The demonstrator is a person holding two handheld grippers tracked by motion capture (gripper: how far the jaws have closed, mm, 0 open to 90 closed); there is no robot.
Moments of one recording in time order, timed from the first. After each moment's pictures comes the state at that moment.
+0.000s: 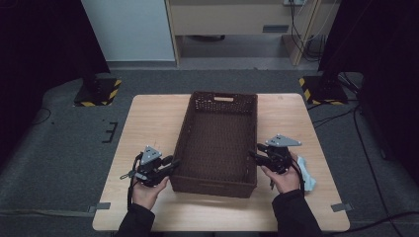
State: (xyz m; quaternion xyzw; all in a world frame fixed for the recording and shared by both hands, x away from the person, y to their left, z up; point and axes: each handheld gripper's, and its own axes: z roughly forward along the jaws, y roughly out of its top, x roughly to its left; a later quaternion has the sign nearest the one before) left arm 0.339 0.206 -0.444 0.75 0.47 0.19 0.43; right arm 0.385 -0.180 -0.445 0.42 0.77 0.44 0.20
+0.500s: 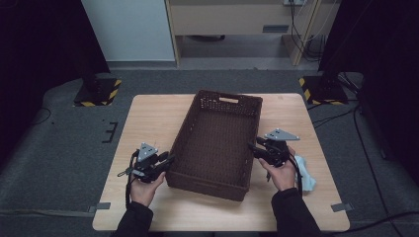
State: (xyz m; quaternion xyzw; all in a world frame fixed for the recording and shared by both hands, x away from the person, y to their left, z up) left arm 0.347 0.217 -0.447 0.73 0.48 0.21 0.44; right arm 0.405 -0.177 -0.447 0.44 0.75 0.45 0.22
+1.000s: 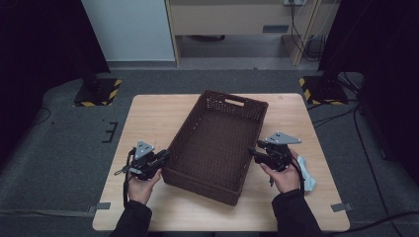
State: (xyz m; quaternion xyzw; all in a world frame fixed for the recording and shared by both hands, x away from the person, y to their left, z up) left arm 0.357 0.226 -0.446 0.72 0.49 0.23 0.43; right arm 0.387 -0.176 -0.433 0.41 0.76 0.44 0.22
